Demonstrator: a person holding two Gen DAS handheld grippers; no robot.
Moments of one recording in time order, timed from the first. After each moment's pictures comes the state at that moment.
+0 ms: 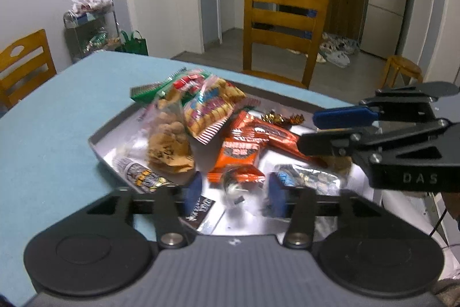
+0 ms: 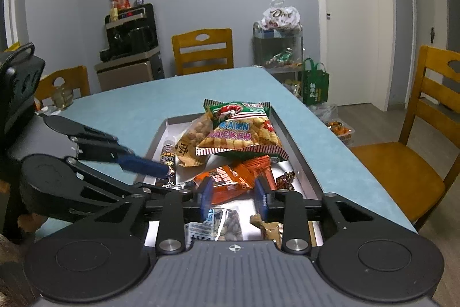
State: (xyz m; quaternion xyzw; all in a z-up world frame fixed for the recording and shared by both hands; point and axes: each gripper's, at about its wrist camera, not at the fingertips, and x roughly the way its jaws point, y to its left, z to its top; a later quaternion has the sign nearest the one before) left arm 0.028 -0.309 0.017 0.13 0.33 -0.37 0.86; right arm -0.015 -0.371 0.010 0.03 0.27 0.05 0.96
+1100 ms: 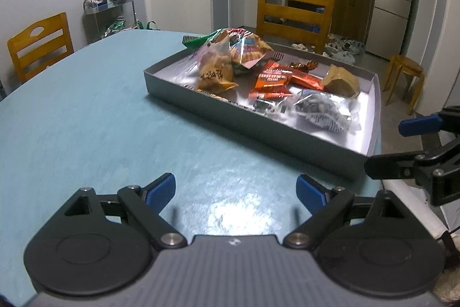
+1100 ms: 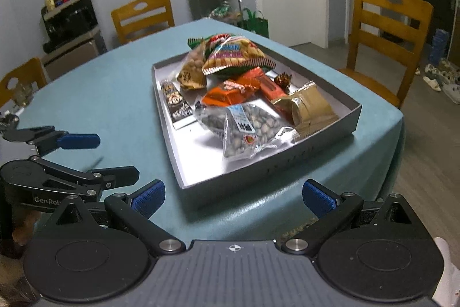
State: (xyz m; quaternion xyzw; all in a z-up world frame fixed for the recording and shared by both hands) left arm -0.029 -0.198 -0.007 0.12 0.35 -0.35 0.86; right arm -0.080 -0.289 -0.014 0.10 0.36 -0.10 0.92
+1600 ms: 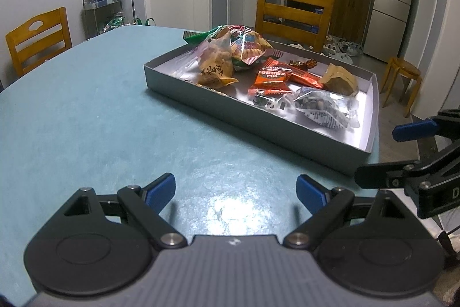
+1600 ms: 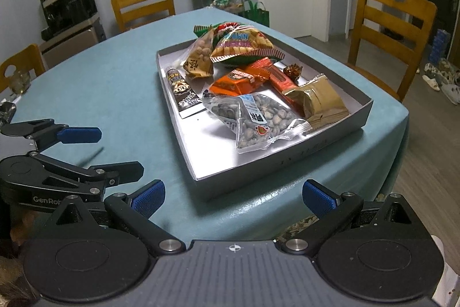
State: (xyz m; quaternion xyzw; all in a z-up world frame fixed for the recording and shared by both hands) left arm -0.028 -0.193 -0.010 0.11 0.35 -0.36 0.86; right arm -0.070 -0.280 -0.016 0.09 0.38 -0.10 0.92
